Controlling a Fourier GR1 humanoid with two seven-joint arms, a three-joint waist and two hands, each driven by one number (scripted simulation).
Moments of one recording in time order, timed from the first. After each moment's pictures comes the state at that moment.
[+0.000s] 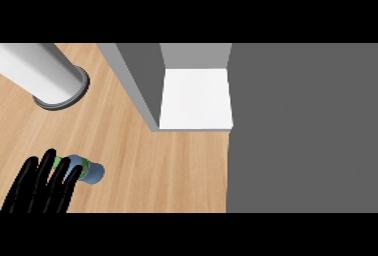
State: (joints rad) left arm 0.41 0.03 -0.41 -2.50 -0.01 0.22 0.41; right arm 0.39 -0.15 -0.10 -2.40 -0.35 0.24 0.22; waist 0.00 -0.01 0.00
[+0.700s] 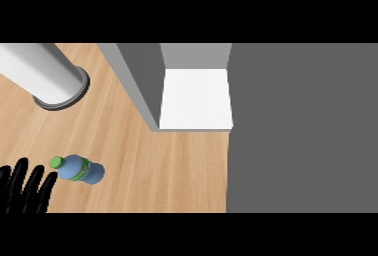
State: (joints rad) left arm 0.51 0.08 -0.35 -2.50 -0.02 0.30 0.34; right arm 0.43 -0.15 -0.12 -2.40 -0.38 0.27 0.21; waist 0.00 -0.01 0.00
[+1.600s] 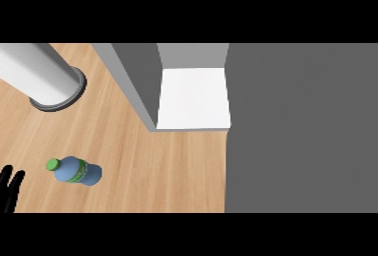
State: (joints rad) left arm 0.55 0.14 -0.01 -2.30 0.17 0.18 0.14; right arm 0.53 -0.16 -0.21 -2.39 -0.44 0.36 0.14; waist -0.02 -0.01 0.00
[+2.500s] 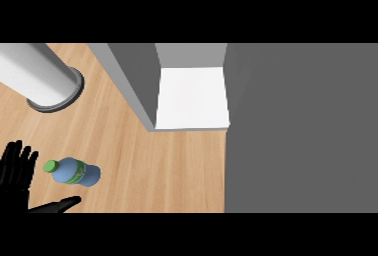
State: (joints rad) left arm 0.29 0.19 0.18 -1.73 0.23 0.07 -0.09; right arm 0.61 -0.18 -0.24 -2.38 -0.50 0.44 0.06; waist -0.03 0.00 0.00
